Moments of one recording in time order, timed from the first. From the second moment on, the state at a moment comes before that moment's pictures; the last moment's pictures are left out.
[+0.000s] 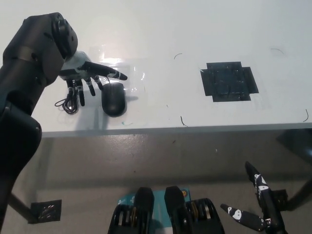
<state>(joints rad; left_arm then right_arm) -1.41 0.32 -0.71 1.31 0.49 0.17 -0.99 -0.02 -0.17 0.19 0.36 -0.09 -0.42 -0.14</state>
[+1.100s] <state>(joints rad) -1.45 0.44 -0.50 1.10 0.47 0.17 -1.01 -0.02 -0.17 0.19 0.36 -0.10 -0.42 -0.14</state>
